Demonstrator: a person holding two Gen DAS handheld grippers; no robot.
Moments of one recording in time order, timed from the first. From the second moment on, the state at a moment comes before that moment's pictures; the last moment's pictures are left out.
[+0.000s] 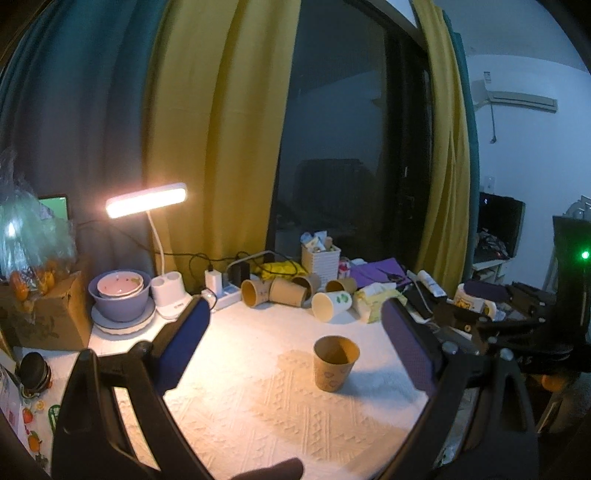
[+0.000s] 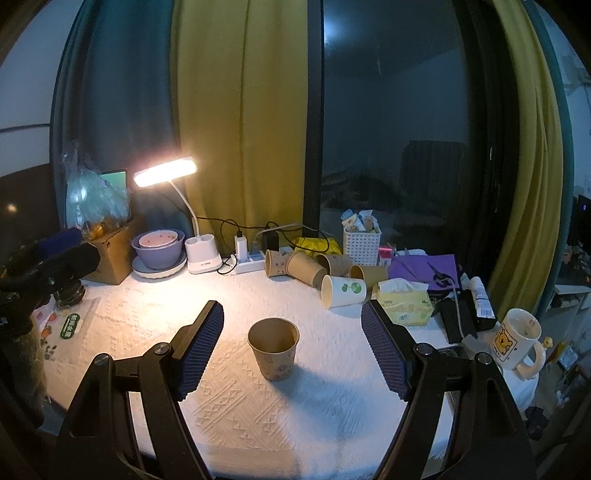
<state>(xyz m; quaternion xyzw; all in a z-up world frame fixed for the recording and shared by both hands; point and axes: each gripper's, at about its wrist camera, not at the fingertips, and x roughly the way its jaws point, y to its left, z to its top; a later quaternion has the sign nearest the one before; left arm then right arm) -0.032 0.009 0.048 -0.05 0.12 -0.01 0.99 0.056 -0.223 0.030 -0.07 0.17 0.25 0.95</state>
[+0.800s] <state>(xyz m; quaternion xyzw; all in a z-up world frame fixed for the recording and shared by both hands) -0.027 0.006 0.039 -0.05 0.15 -0.02 0.99 0.060 -0.219 0.025 -0.07 0.18 0.25 0.95</state>
